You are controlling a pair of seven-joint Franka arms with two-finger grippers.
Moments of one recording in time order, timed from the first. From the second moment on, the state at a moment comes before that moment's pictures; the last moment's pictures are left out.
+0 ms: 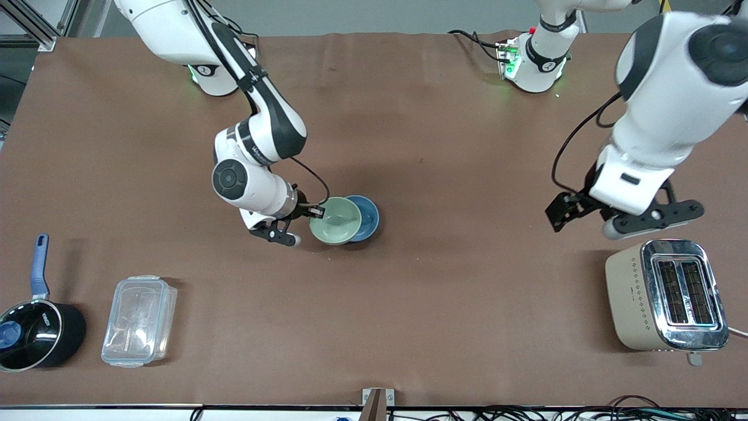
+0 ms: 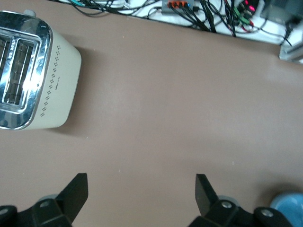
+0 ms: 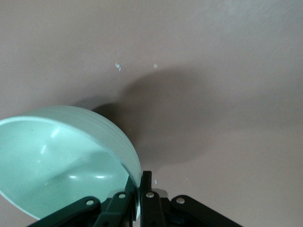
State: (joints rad) left arm -0.20 0.19 -0.09 -1.46 0.09 1.81 -0.47; right arm 0.48 0.47 0.04 -1.82 0.37 2.24 0.61
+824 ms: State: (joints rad) left arm -0.10 -0.01 -0.01 -1.57 0.04 1.60 -0.08; right arm 0.52 0.52 0.03 -1.81 0.52 2.24 0.61
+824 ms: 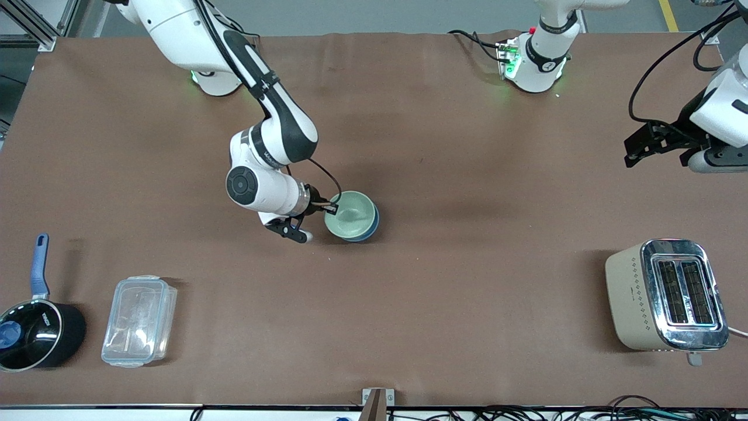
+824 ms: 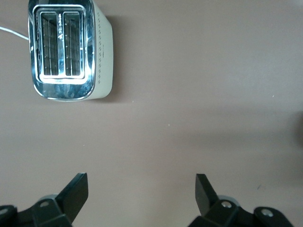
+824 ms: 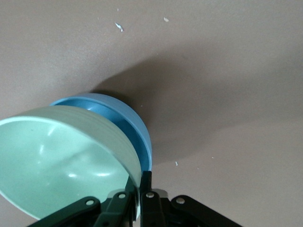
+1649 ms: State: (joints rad) left arm -0.10 -0.01 -0.01 -1.58 0.04 1.59 -0.08; right arm 0.52 0.55 0.03 -1.80 0.56 2.24 0.61
